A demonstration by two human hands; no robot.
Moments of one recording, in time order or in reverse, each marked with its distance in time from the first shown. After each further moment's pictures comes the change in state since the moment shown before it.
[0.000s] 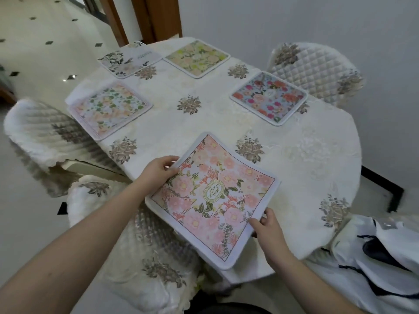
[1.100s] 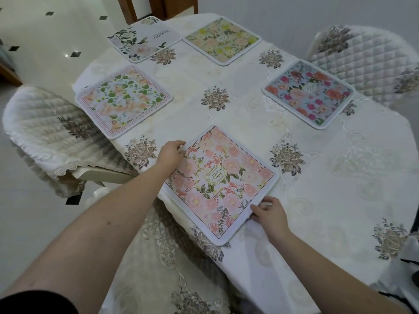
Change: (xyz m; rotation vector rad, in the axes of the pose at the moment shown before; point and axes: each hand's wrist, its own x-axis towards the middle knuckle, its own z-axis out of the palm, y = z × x) left_hand 0.151 -0.090 -0.025 0.164 0.135 -0.097; right_hand 0.124 -0.005 0.102 -0.111 0.152 0.082
